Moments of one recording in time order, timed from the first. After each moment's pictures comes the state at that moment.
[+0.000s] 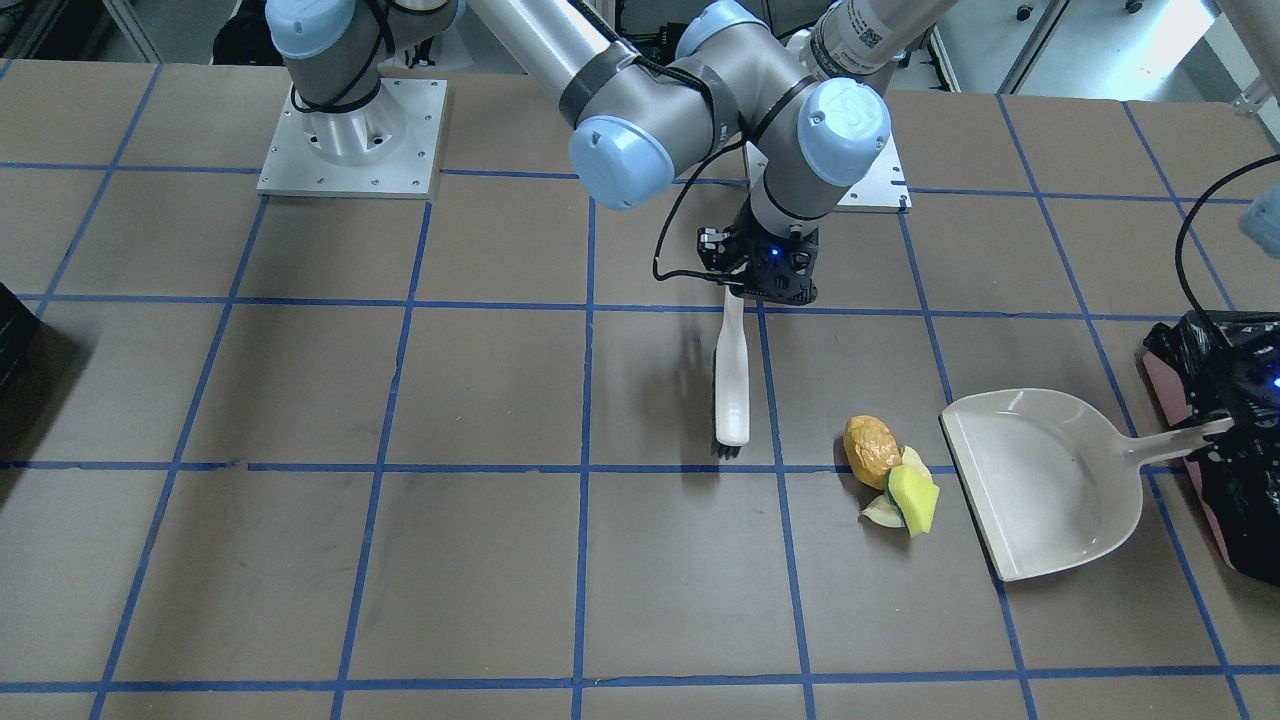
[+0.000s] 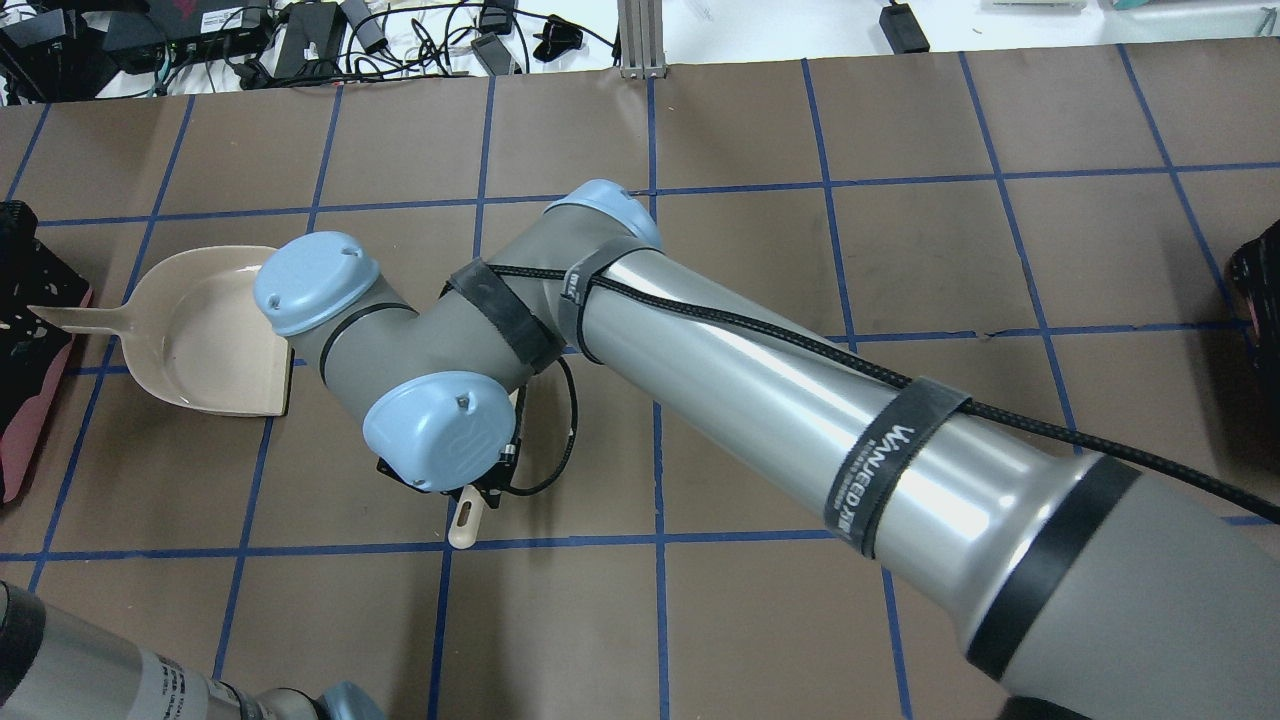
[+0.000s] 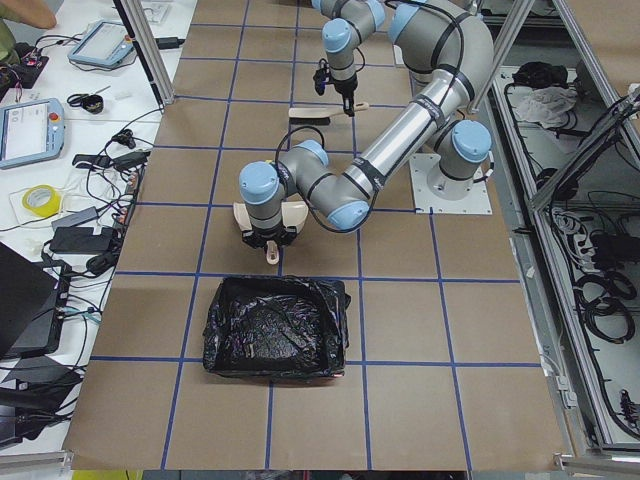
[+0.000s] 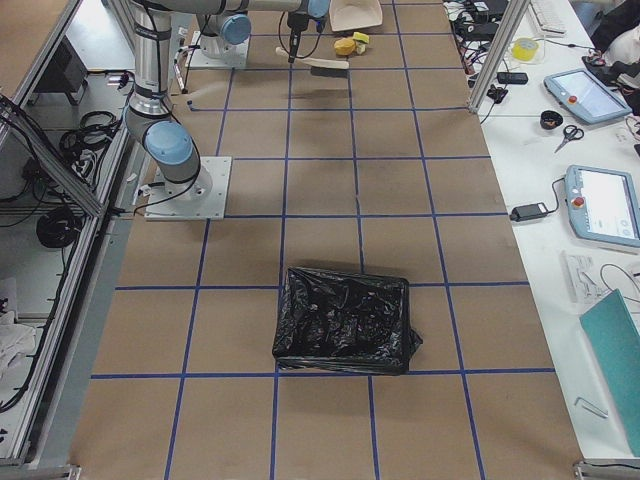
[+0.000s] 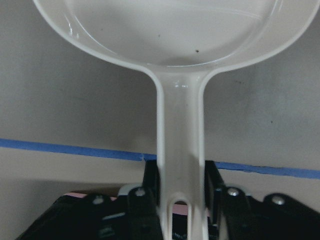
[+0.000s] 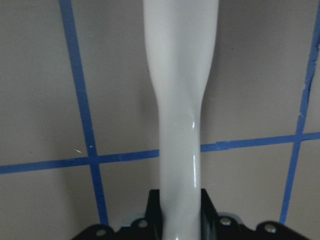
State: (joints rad) left arm -0.85 -2.01 -1.58 -1.14 1.55 2.19; right arm 2.35 -0.99 1.32 -1.67 -1.50 0.84
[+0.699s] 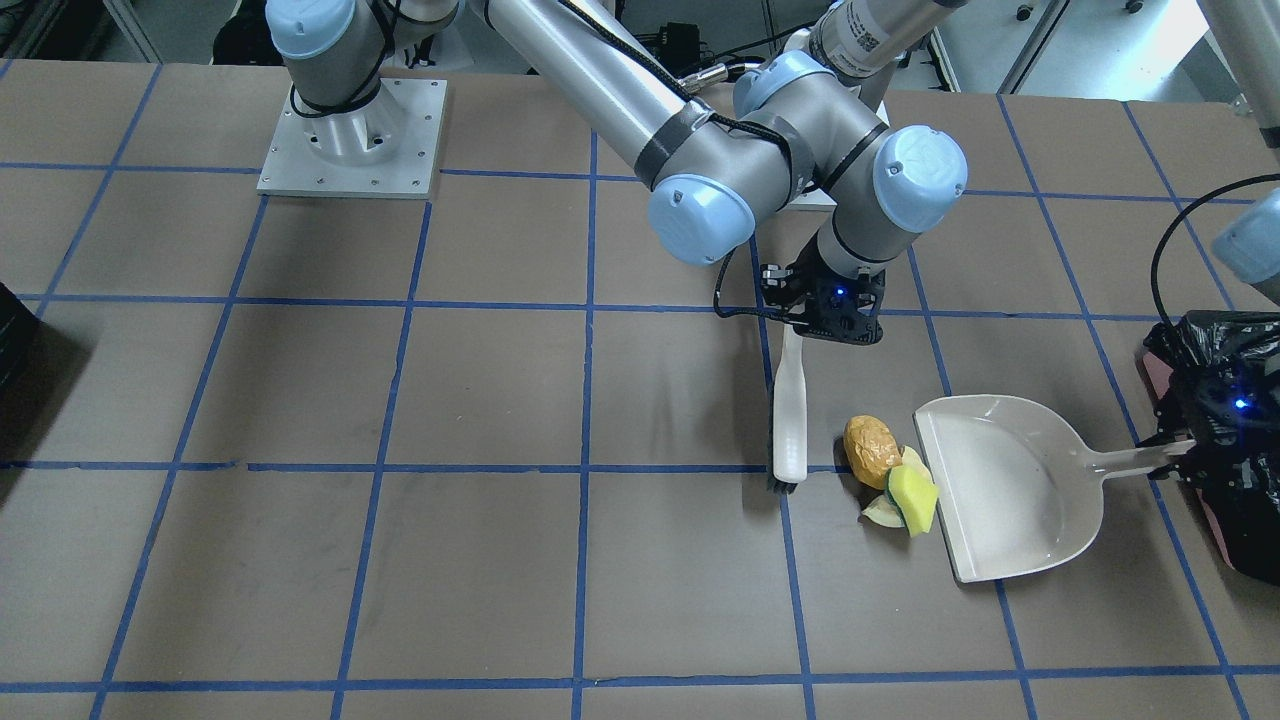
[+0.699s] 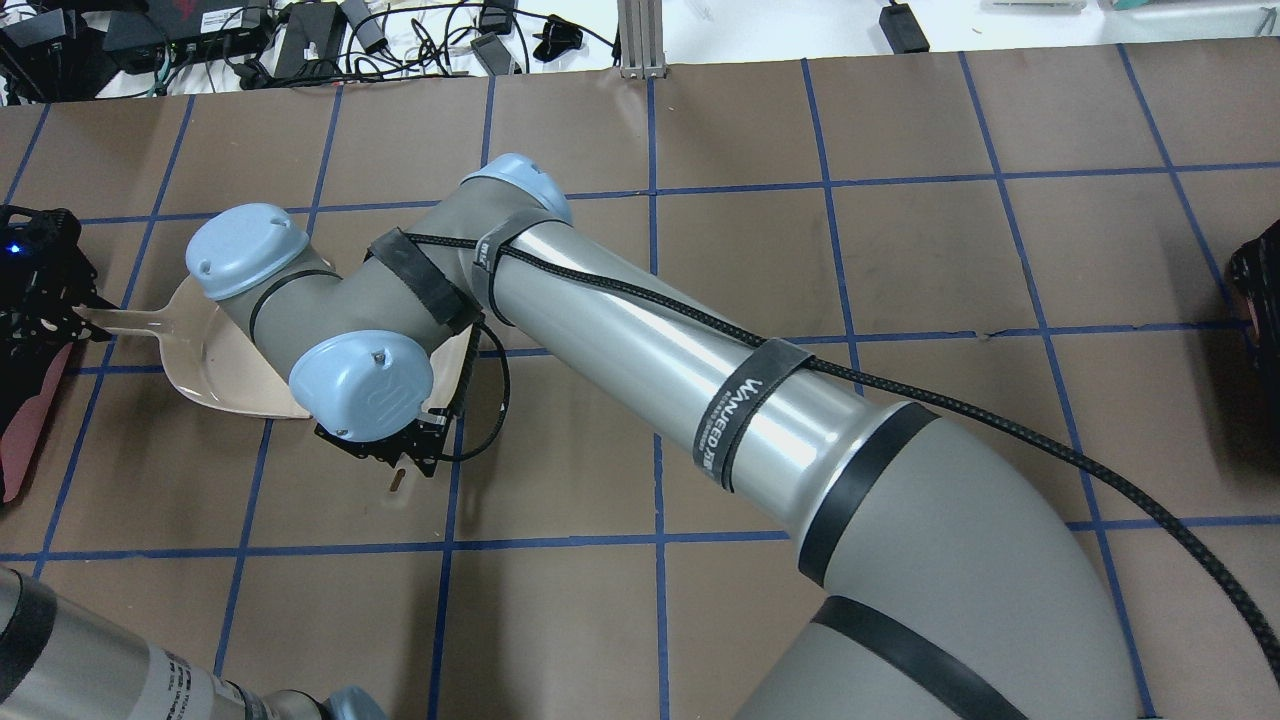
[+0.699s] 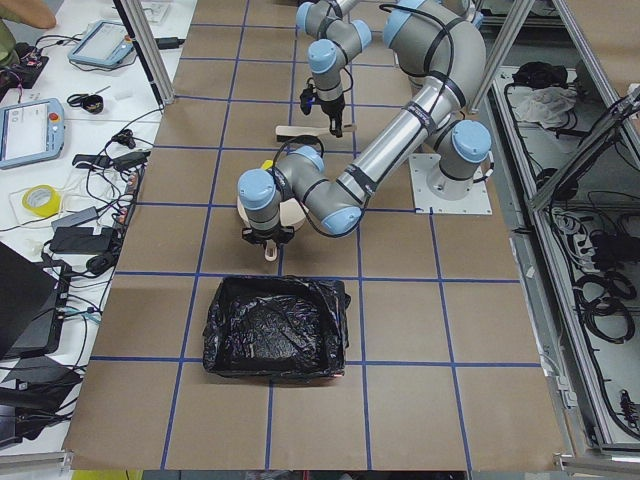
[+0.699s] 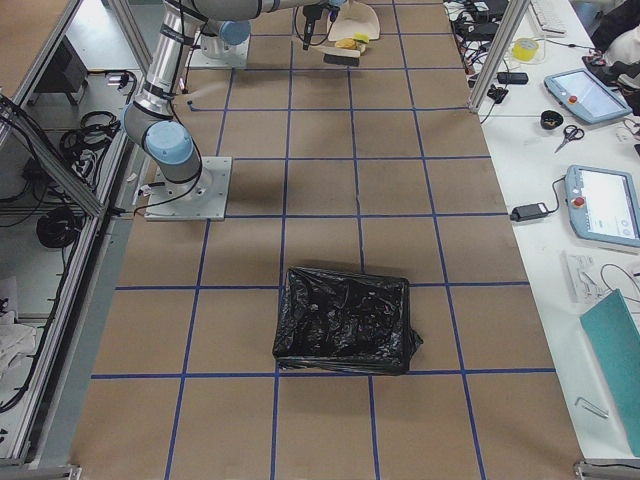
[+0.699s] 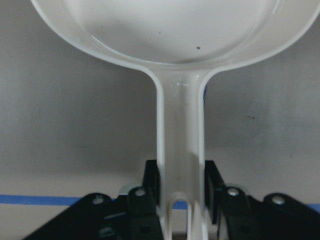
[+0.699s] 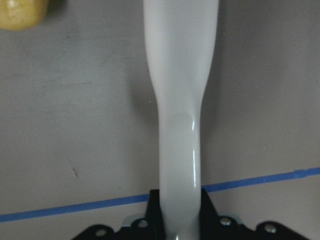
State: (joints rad) left arm -0.89 -2.04 -1.59 -1.13 1.51 2.23; right arm 2.38 -0.80 1.05 -1.62 -1.47 0.91
